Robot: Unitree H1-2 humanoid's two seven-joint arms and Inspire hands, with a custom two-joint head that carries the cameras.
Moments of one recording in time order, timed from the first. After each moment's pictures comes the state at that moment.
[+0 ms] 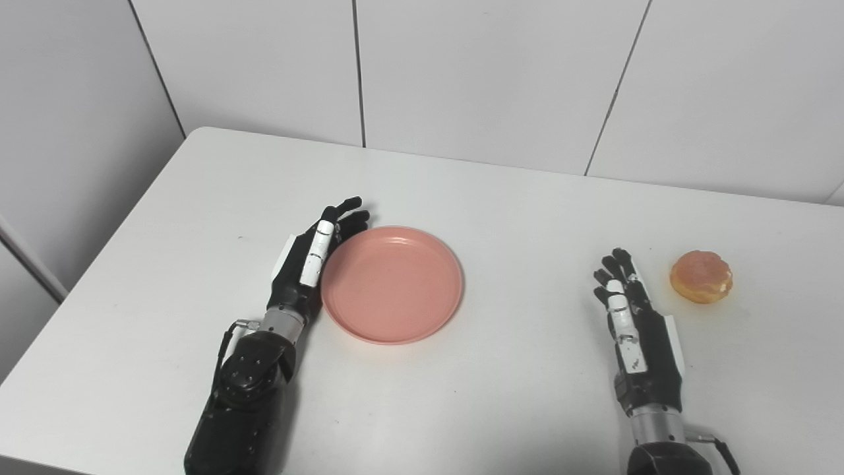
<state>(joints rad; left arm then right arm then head) -0.25 0.18 0.04 0.16 -0.15 0.01 -0.09 -0.11 0.06 0.04 0.01 0.01 -0.06 0.01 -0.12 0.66</state>
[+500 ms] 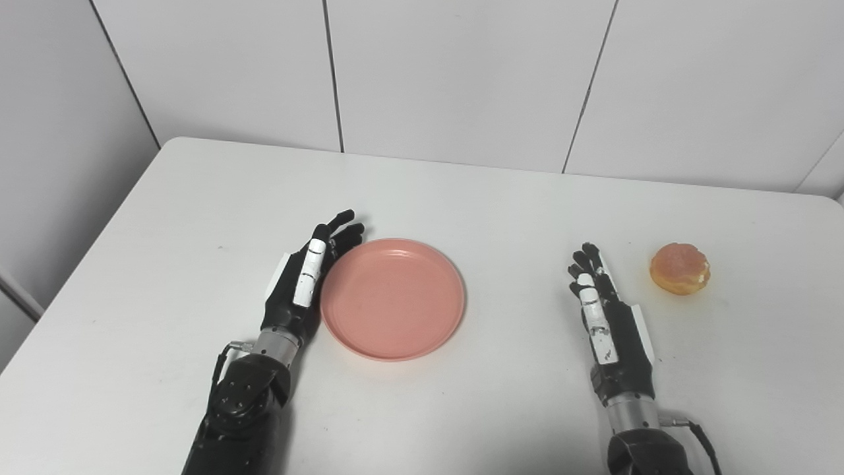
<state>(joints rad) -0.19 0.13 0.02 0.08 -0.17 0.03 -0.12 -0.13 0.06 0.06 0.03 -0.01 -0.06 0.01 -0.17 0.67</state>
